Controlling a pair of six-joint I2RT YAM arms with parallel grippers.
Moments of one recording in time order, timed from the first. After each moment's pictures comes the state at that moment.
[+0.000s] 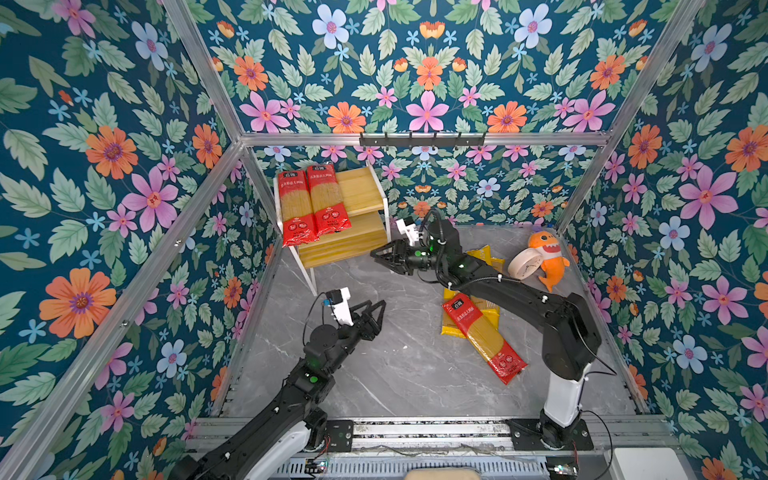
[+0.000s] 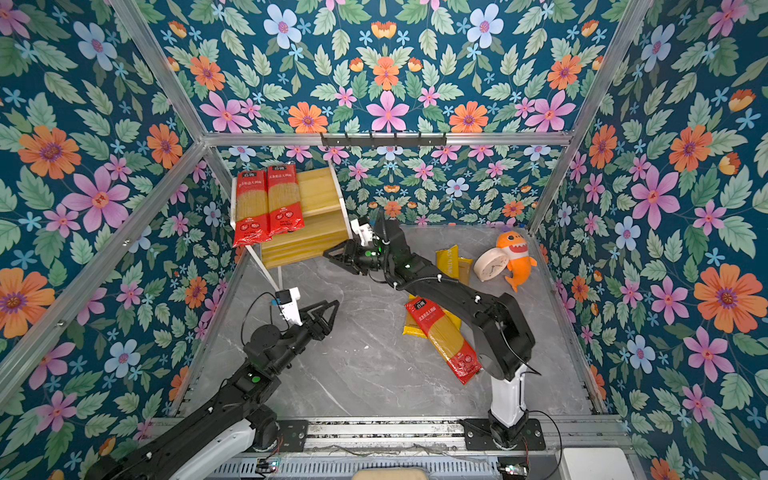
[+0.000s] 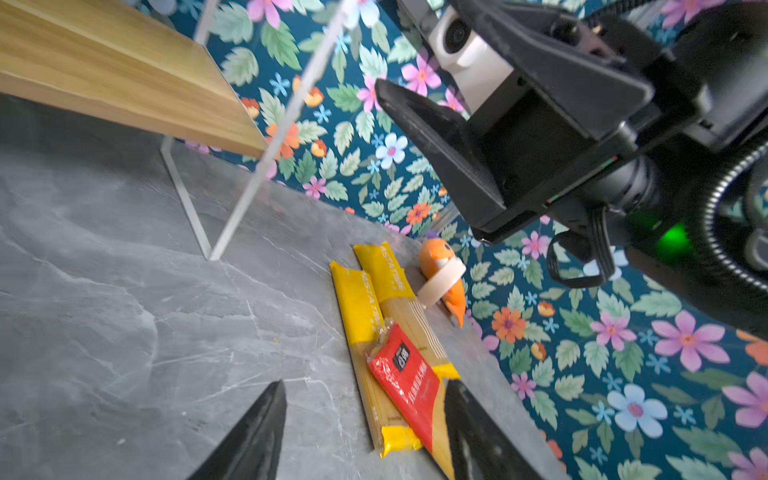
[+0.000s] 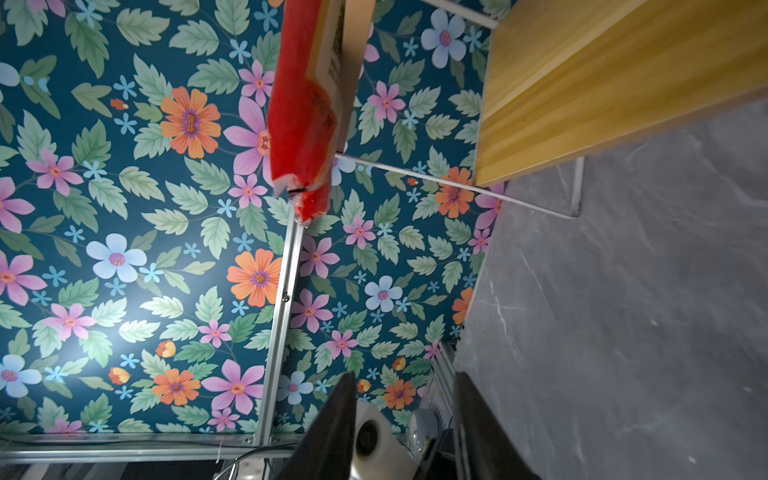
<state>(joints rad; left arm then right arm) -0.64 0.78 0.25 0.47 0.02 -0.63 0.68 1.81 1.46 0.15 -0.64 1.14</state>
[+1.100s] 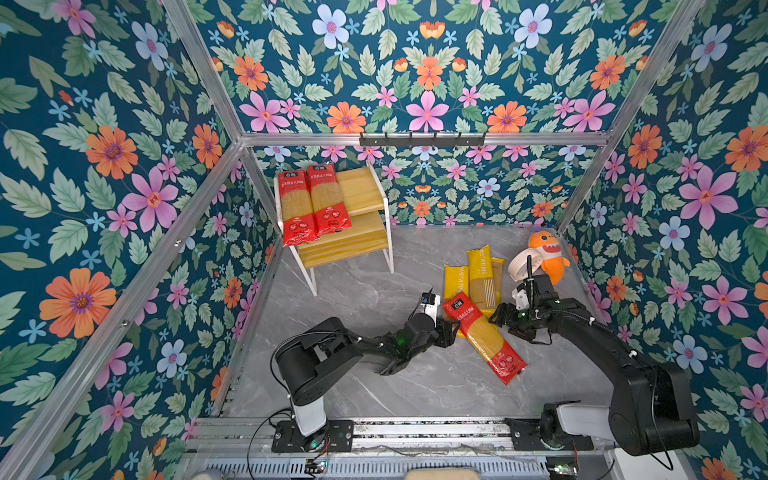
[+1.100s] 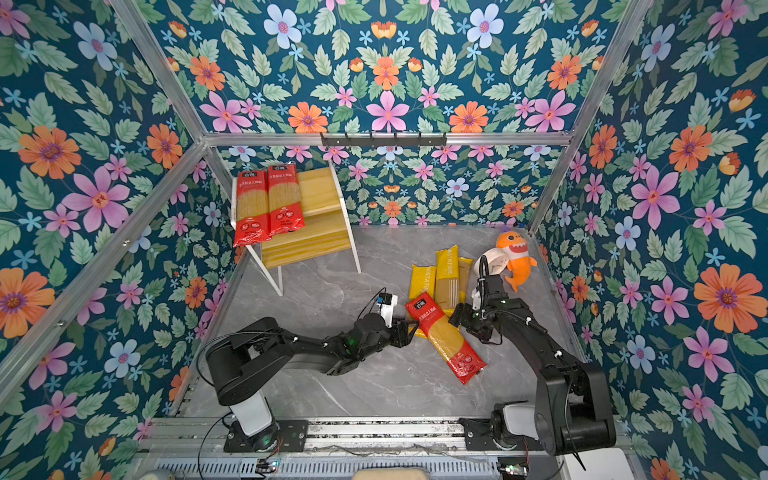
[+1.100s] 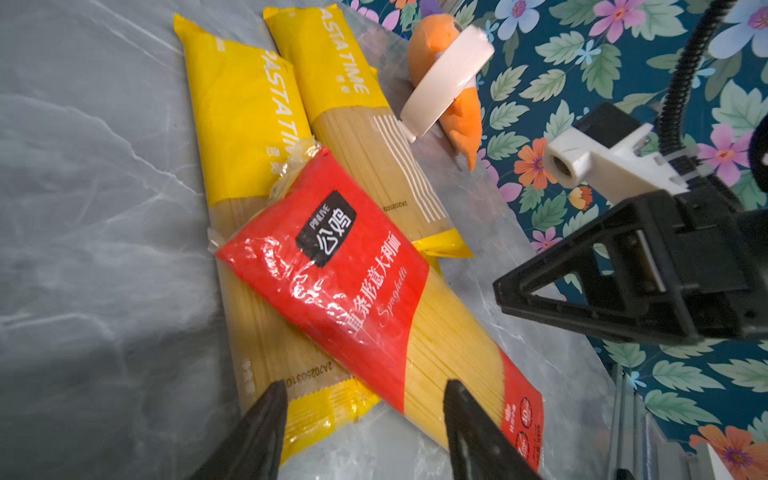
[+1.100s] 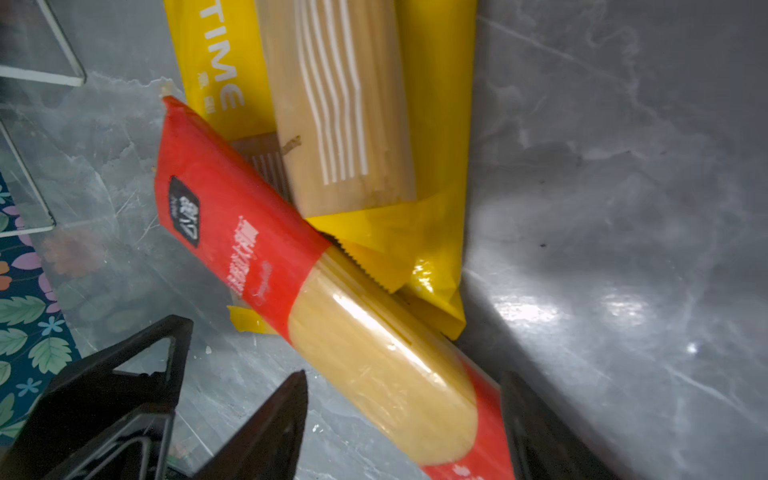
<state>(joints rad) -1.02 1.80 0.70 0.71 -0.08 -0.74 0.10 1.33 0.77 -0.63 -0.35 0.50</state>
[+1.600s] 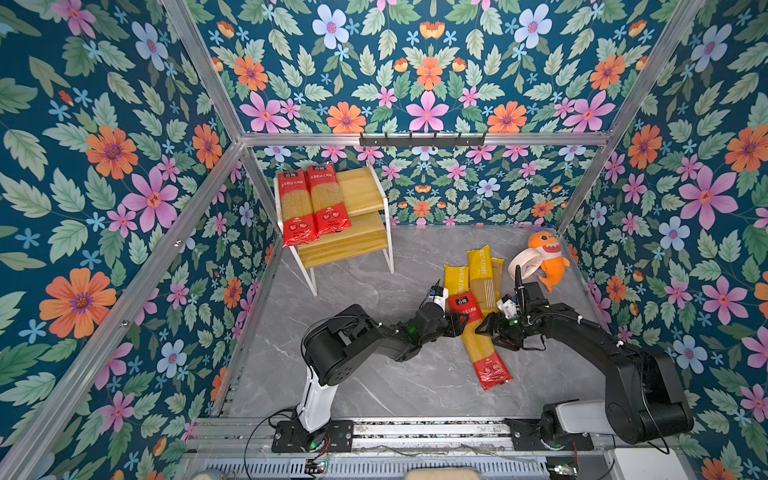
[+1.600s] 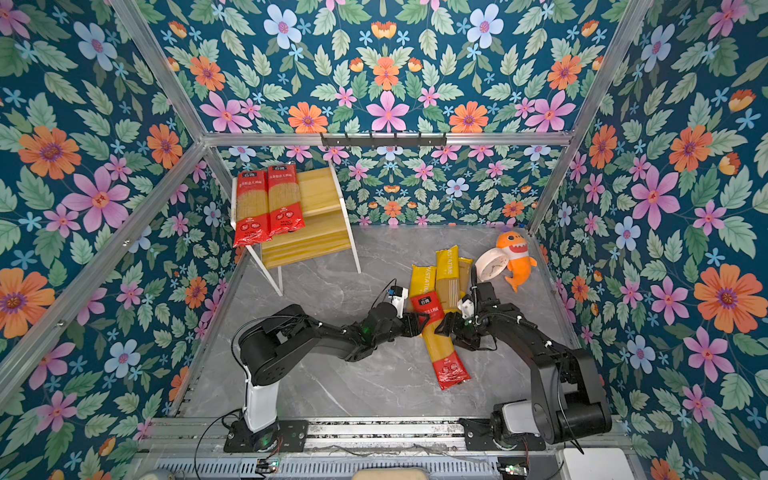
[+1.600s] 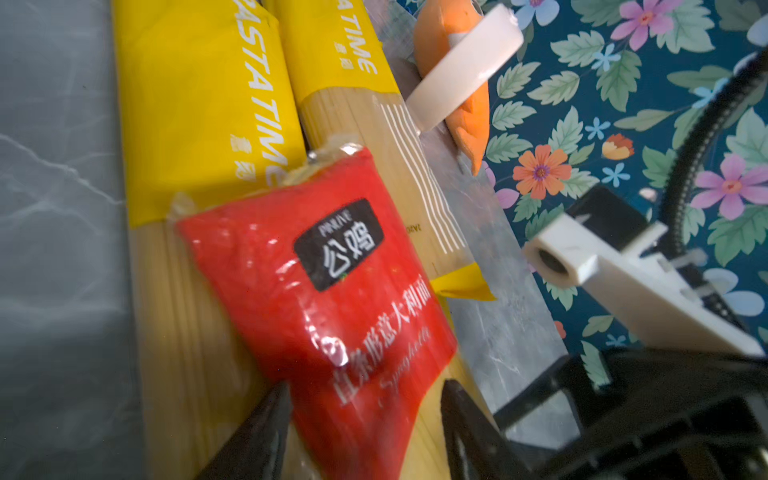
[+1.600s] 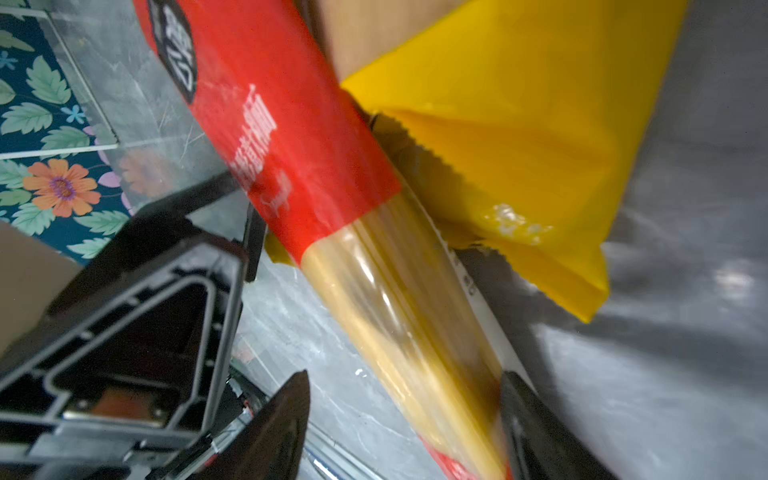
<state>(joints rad) -0.94 1.98 0.88 0.72 0.04 -0.80 0.16 1.39 0.72 -0.58 -0.60 0.52</state>
